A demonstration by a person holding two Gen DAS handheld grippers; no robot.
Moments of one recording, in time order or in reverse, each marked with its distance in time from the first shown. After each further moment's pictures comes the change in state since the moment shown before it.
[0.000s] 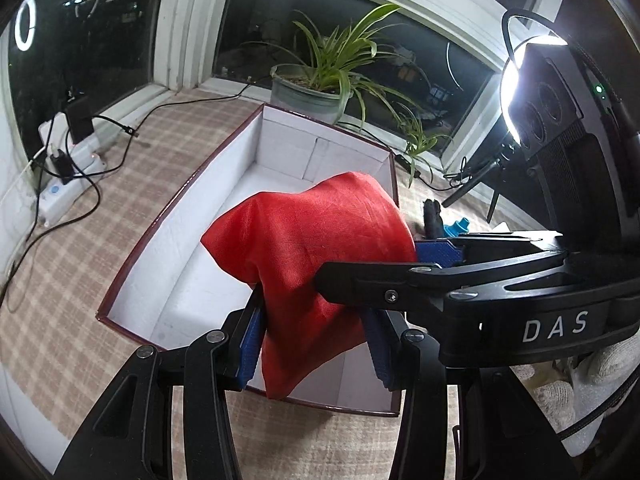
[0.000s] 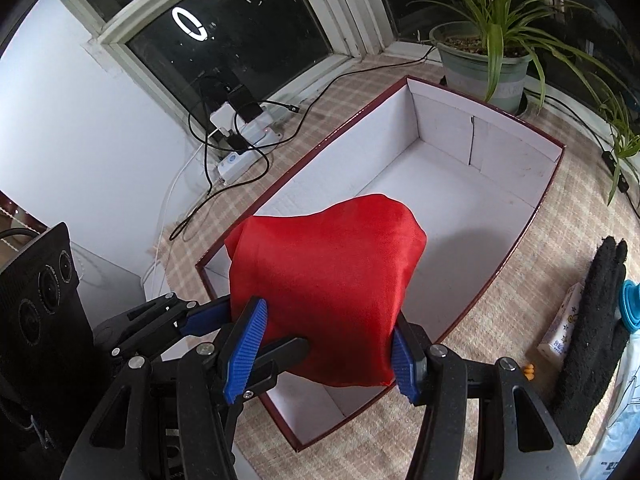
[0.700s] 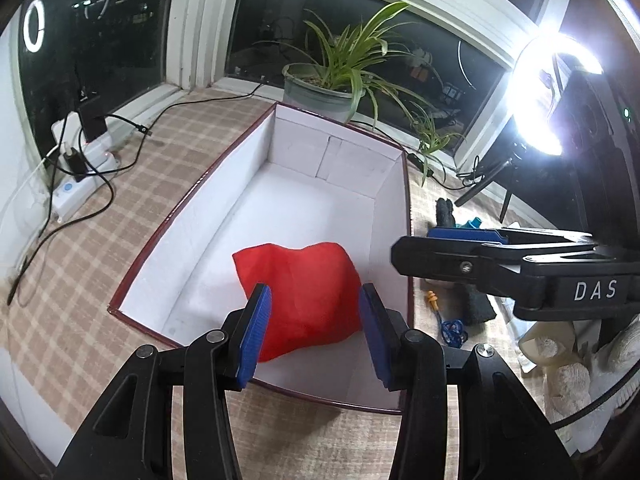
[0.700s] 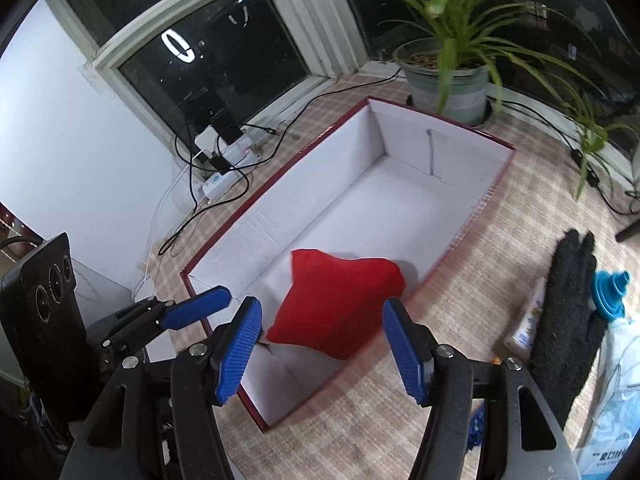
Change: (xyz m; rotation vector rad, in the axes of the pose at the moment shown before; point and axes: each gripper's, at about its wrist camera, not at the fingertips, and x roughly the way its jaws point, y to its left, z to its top) left arm -0.002 -0.004 -0.001 -0.014 0.001 0.059; right arm -0.032 -0.026 -0.014 0.040 -0.082 -0.042
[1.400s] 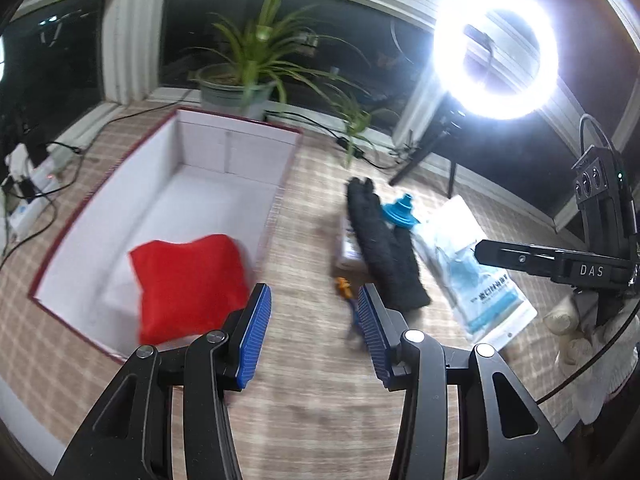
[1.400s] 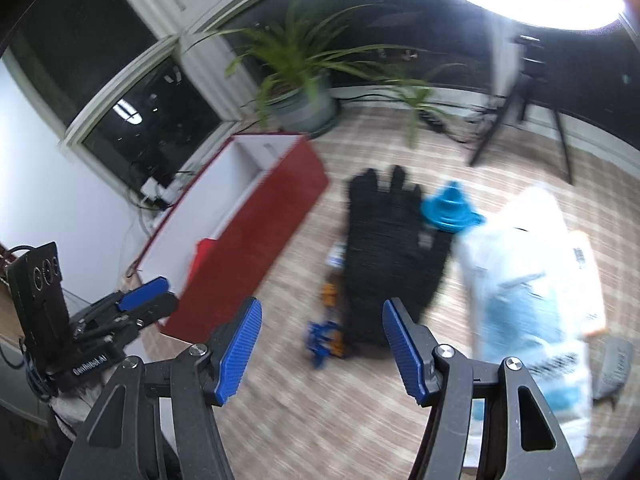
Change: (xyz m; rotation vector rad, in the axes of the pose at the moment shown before) left arm 0.001 -0.098 -0.012 0.097 0.017 -0.083; right arm -0.125 -0.145 -0.094 0.201 -0.121 -0.109
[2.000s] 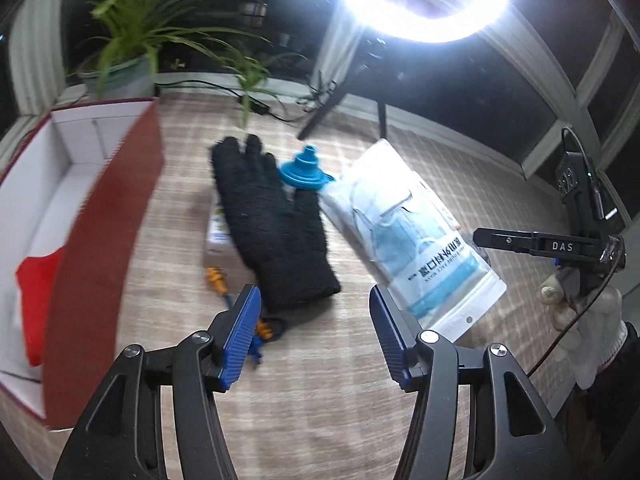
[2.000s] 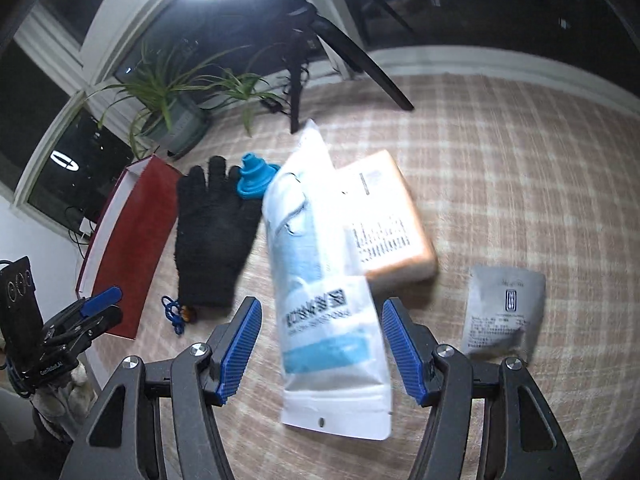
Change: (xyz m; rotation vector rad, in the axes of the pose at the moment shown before) left arm 0.067 -0.106 -0.002 0.137 0.143 -0.123; right arm -0.041 -0.171 -0.046 0.227 0.028 -0.100
